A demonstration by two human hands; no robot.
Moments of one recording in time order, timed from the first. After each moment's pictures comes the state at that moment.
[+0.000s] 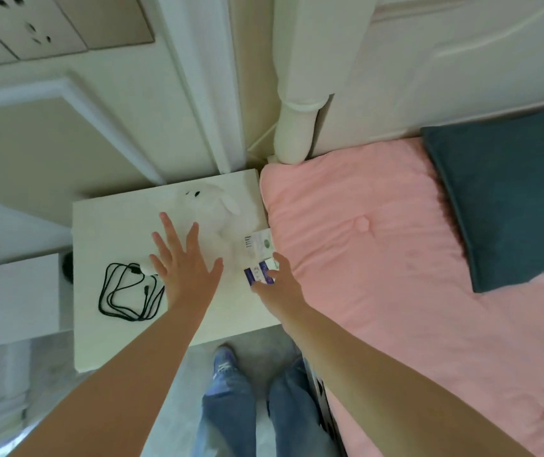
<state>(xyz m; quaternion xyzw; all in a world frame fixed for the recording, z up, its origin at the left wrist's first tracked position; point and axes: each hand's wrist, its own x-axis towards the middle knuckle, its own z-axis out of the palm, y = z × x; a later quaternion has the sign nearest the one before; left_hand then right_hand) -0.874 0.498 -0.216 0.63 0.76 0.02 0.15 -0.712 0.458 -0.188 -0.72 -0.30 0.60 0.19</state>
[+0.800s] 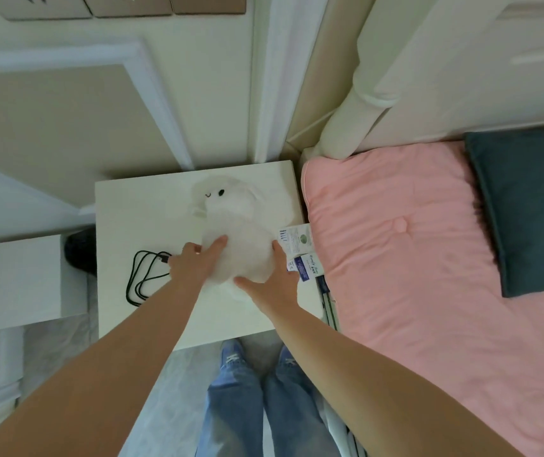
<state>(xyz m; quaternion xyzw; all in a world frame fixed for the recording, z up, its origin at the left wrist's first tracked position) -0.968 0.537 -0.229 0.30 0.81 0.05 0.51 -0.825 0.476 -0.213 -0.77 -0.30 0.54 0.14</state>
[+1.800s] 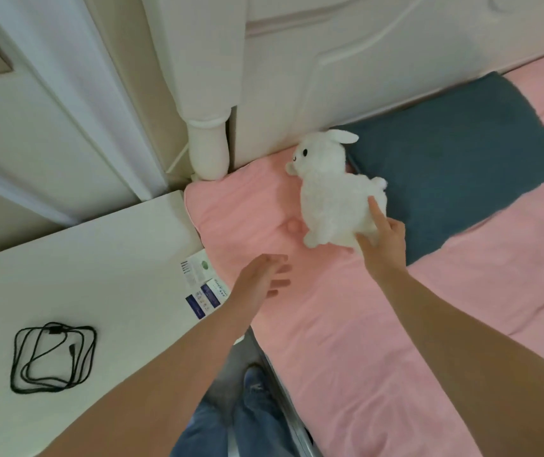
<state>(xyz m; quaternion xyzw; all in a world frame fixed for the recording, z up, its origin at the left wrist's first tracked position) -0.700 0.488 -0.165 0.40 0.52 0.12 0.75 -0.456 0.440 -0.179 -0.87 -0.35 0.21 0.27</state>
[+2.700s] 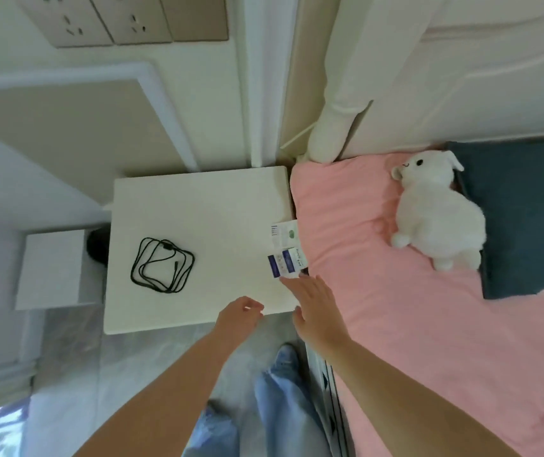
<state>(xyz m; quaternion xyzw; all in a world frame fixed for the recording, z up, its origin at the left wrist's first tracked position) -0.878 0.395 -0.206 0.33 0.71 0.04 0.62 -0.696 0.377 -0.219 -0.62 -0.73 0.28 0.08</state>
